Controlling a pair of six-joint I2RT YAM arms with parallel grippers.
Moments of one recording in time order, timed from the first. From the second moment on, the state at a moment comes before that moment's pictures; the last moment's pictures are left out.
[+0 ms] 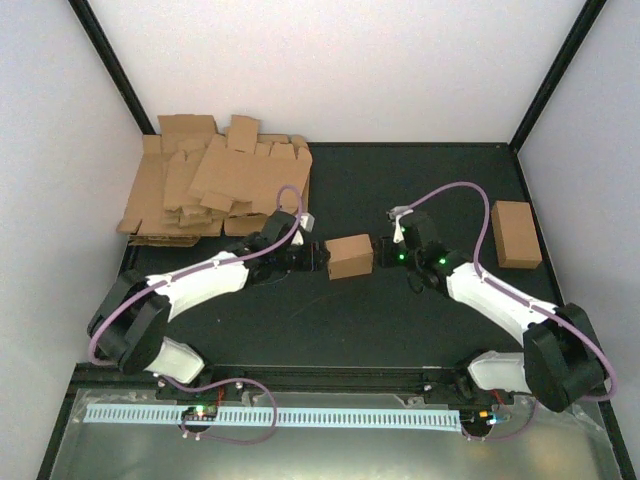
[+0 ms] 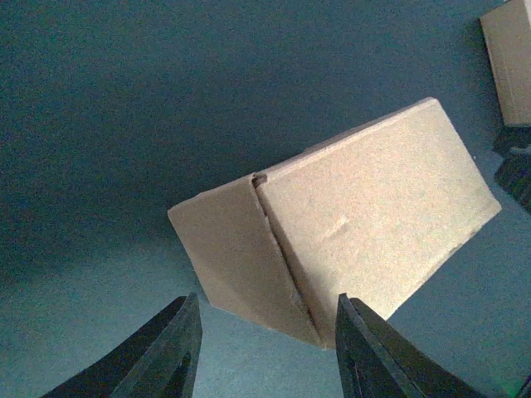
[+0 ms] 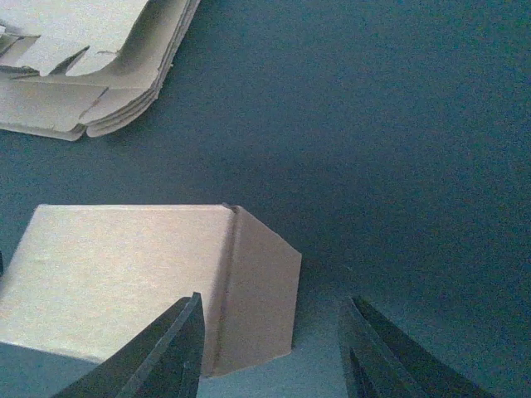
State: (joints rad) left arm -0.66 1.46 0.82 -0.10 0.21 -0.65; right arm 0.53 1.28 0.70 -0.14 -0.04 0.37
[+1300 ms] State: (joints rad) left arm -0.66 1.45 0.90 -0.19 0.21 -0.61; right arm 0.52 1.31 0.69 -0.12 -0.10 0.35
